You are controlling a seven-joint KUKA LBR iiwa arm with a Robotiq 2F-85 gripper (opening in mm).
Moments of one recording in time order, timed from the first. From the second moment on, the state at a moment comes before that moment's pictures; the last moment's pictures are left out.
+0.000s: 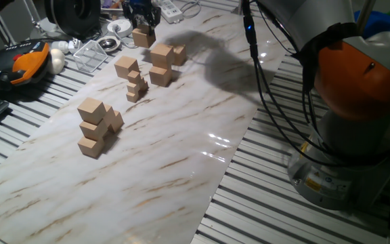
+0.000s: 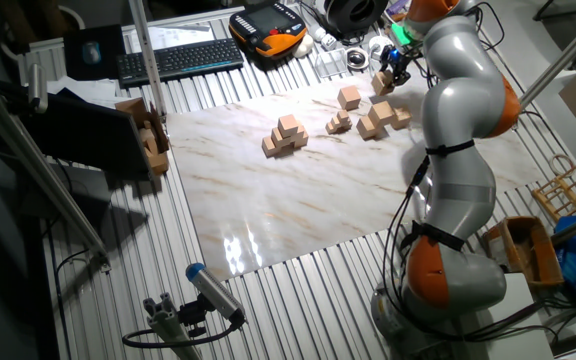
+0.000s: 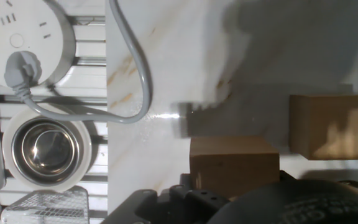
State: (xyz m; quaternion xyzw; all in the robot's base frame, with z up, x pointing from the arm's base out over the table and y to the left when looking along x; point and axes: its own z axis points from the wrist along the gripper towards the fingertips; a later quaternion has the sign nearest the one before) arm 0.727 -0.237 0.133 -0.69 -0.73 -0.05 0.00
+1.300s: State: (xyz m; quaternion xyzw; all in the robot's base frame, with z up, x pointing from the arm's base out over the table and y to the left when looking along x) arm 0.727 -0.237 0.133 -0.69 -0.72 -0.07 -0.01
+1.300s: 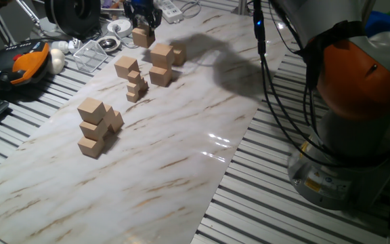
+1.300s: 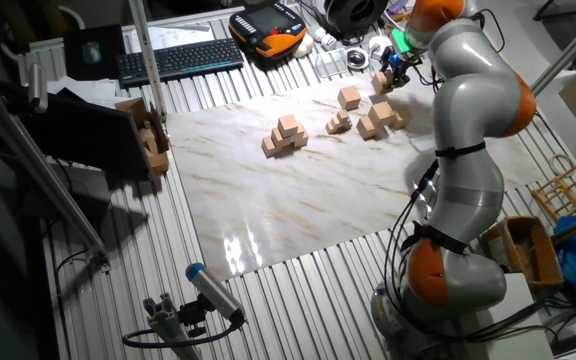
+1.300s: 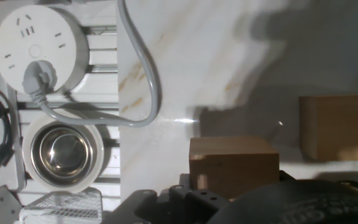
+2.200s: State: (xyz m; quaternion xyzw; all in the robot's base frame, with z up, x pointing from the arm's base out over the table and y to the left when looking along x) arm 0.679 -0.248 0.158 -0.68 -0.73 -0.06 0.03
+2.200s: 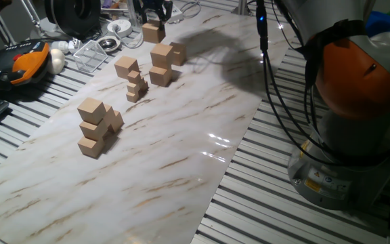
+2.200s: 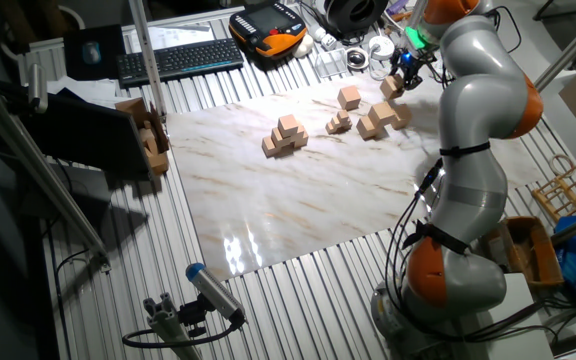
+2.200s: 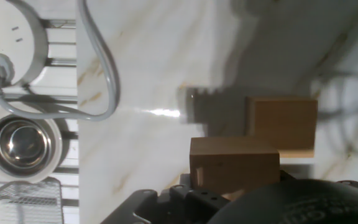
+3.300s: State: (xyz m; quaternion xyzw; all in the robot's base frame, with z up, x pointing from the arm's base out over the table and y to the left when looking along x) arm 0.641 -0.253 0.149 -0.69 -0.72 -0.06 0.04
